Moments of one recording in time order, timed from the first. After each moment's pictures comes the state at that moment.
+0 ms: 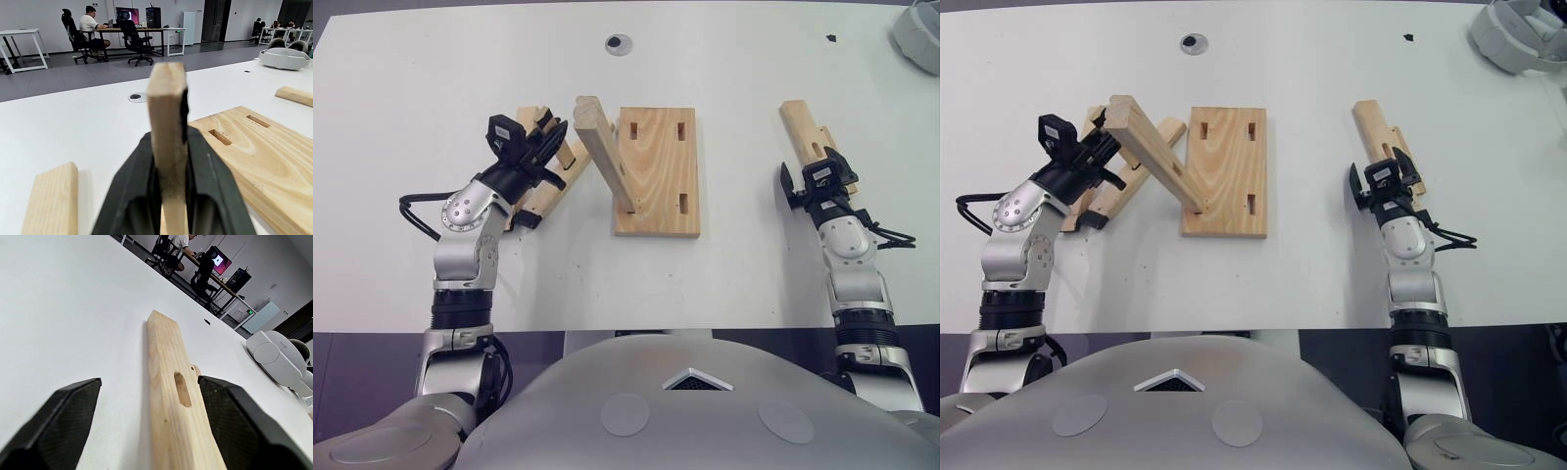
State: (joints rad) left arm -0.01 0.35 0.05 -0.03 -0.35 0.18 -0.54; right arm 0.08 -0.42 -0.07 0.24 -0.16 -0.09 0.17
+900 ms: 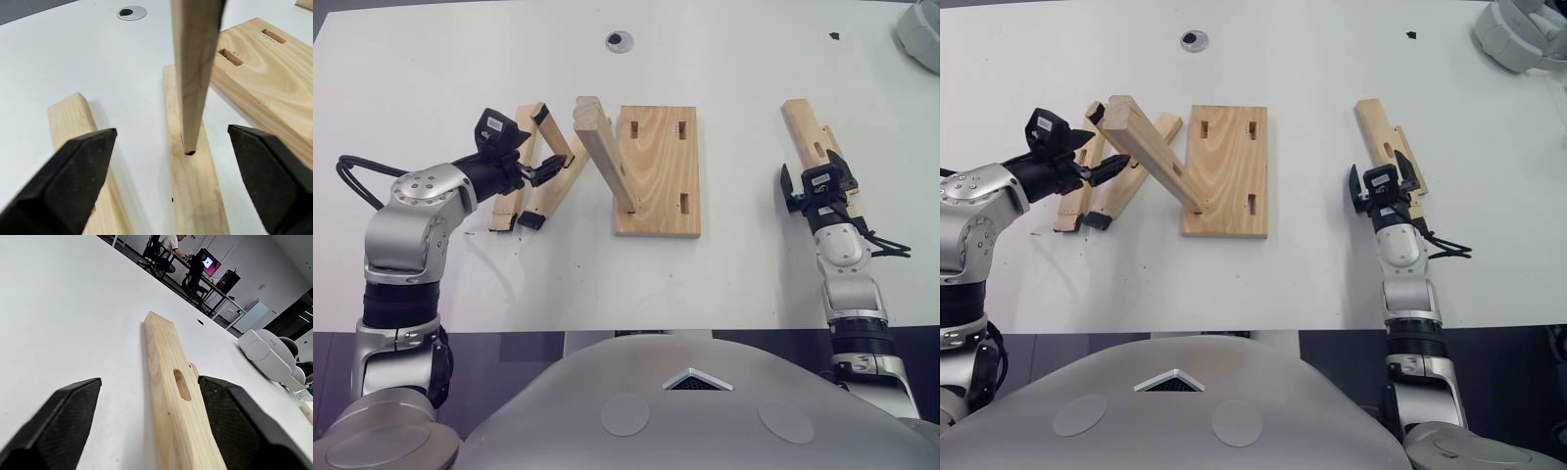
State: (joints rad) left arm -0.07 0.63 0.02 -0.29 -0.38 0.82 -0.58; right arm 0.13 -0.40 -0.05 0.19 -0.16 -0.09 0.09
